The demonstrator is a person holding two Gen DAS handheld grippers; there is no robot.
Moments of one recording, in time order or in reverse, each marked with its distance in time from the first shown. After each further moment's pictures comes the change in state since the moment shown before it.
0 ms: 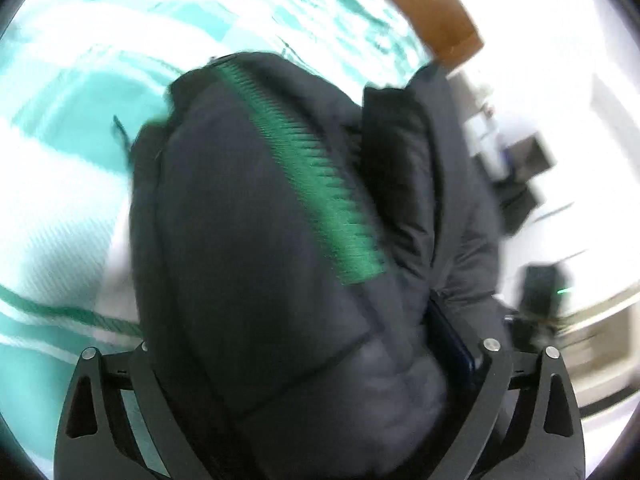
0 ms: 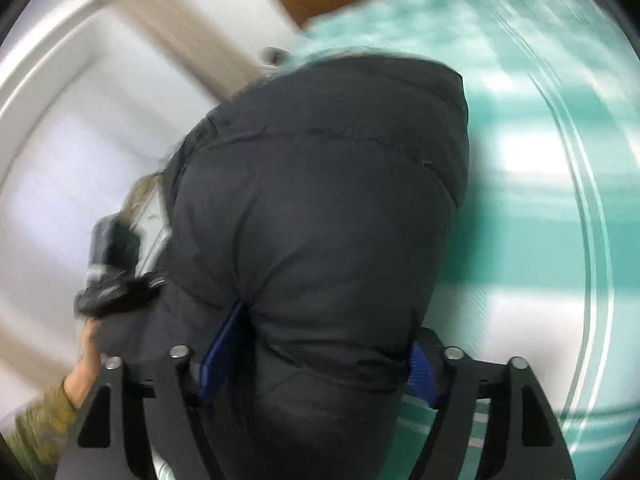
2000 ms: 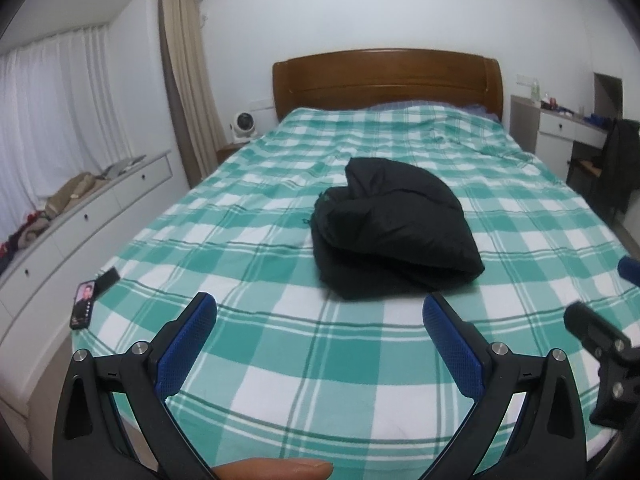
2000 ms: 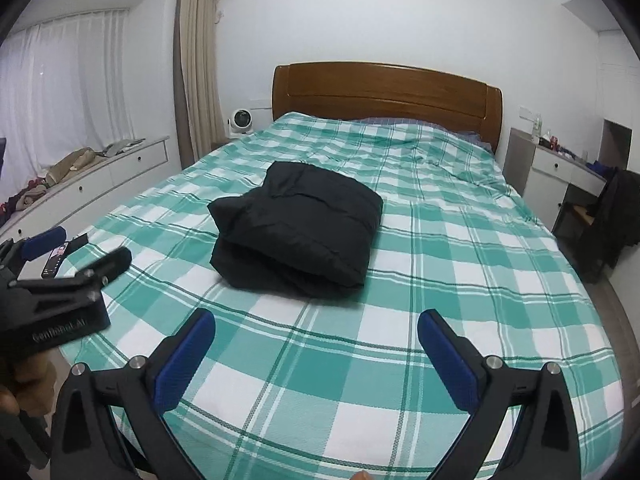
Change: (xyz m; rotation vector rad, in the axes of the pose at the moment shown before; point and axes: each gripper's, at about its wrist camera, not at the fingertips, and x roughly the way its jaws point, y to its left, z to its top) left arm -0.222 -0.222 -0.334 0.457 -0.589 0.808; right arm -0.245 0.246 -0.294 -0.496 -0.375 -0.581
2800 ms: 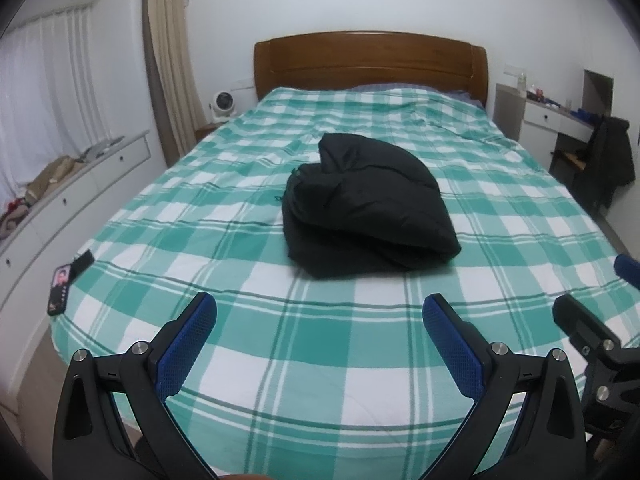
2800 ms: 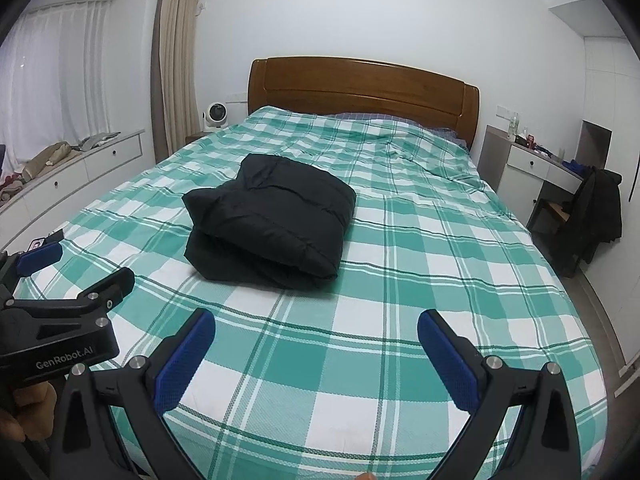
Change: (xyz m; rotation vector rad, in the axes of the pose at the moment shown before) left arm 0.006 -0.015 -0.004 -0.016 0.076 -0.091; right arm -0.004 -0.004 -0.008 0.009 0.035 -0.080
